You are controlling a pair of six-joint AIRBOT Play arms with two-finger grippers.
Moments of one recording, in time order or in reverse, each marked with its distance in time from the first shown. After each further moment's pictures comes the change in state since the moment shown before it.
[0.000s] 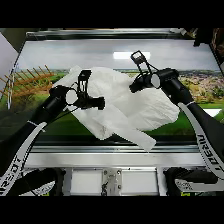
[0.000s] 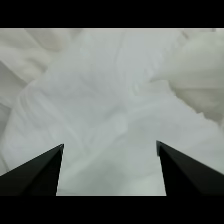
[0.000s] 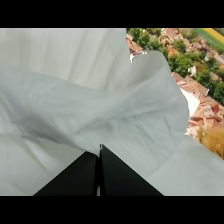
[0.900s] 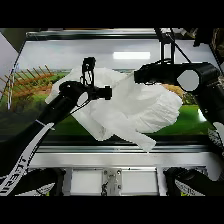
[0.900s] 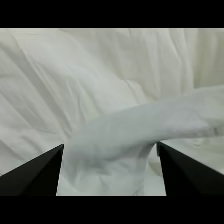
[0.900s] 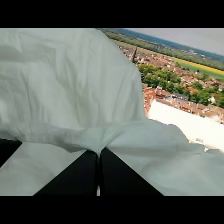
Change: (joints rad) left arm -0.130 -0.049 0.118 0.310 0.112 -0.292; right arm 0.035 0.305 0.000 0.141 0.074 0.197
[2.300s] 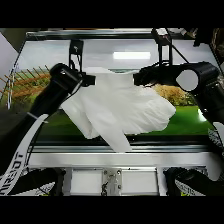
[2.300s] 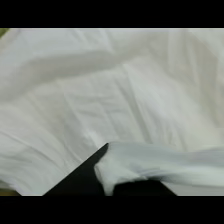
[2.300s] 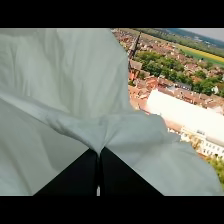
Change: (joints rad) left arm 0.060 0.016 0.206 0.414 -0.235 -0.008; right arm 0.003 -0.006 0.035 -0.021 0.060 0.002
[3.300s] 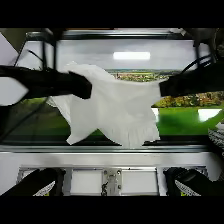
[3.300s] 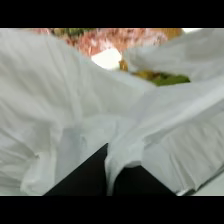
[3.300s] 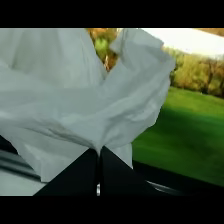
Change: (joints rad) left arm 0.064 0.267 -0.047 -0.727 -0.171 0.544; right arm 0.023 0.093 0.171 -0.130 0.649 0.121
